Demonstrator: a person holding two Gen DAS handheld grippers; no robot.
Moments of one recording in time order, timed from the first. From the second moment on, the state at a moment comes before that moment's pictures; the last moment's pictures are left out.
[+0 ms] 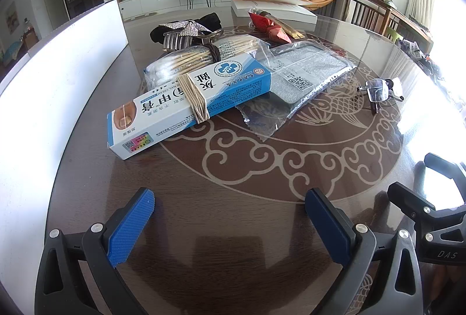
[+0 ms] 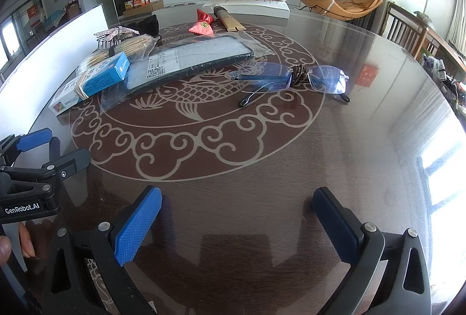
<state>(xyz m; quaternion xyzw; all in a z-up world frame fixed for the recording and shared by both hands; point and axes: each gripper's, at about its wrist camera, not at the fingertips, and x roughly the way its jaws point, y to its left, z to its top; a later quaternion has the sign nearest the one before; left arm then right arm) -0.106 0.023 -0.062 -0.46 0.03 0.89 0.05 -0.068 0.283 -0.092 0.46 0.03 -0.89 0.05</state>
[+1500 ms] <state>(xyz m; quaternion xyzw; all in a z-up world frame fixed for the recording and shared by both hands) -0.106 0.023 -0.063 -0.46 0.03 0.89 0.05 -0.069 0.283 -0.092 0.46 0.03 -0.89 0.05</state>
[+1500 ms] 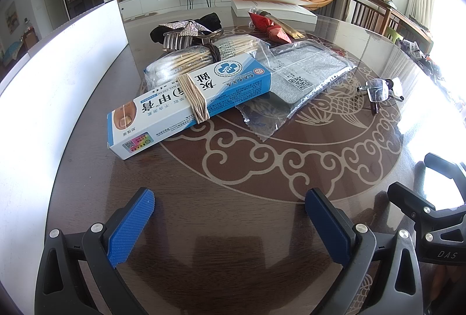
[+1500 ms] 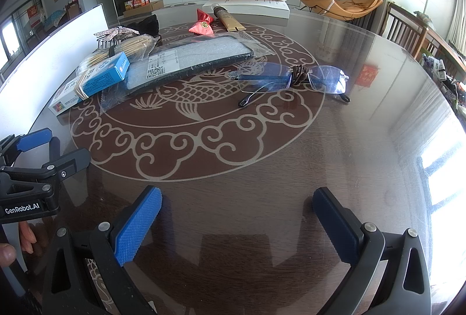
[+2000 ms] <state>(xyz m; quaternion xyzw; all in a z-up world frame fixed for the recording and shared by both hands) -0.072 -0.010 -0.029 -0.43 0.06 0.90 0.09 -0.069 0.283 -0.092 0.46 0.03 -0.89 0.05</state>
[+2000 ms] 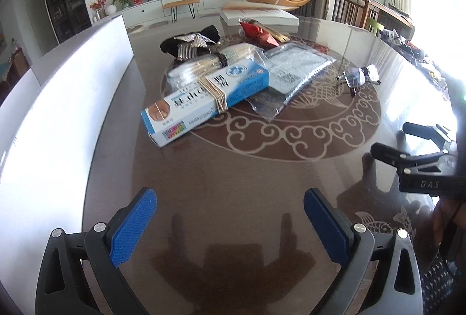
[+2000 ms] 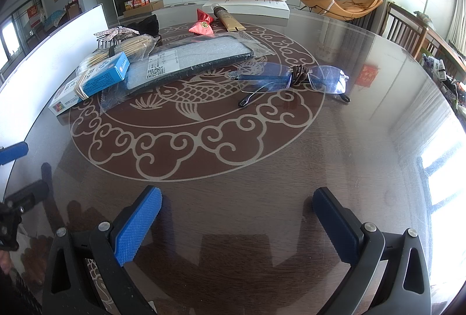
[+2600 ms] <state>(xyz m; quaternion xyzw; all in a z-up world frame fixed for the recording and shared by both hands) -0.164 -0.009 -0.025 -0.42 0.10 0.88 0.17 -0.068 0.283 -0.092 0.46 0.03 -0.89 0.05</state>
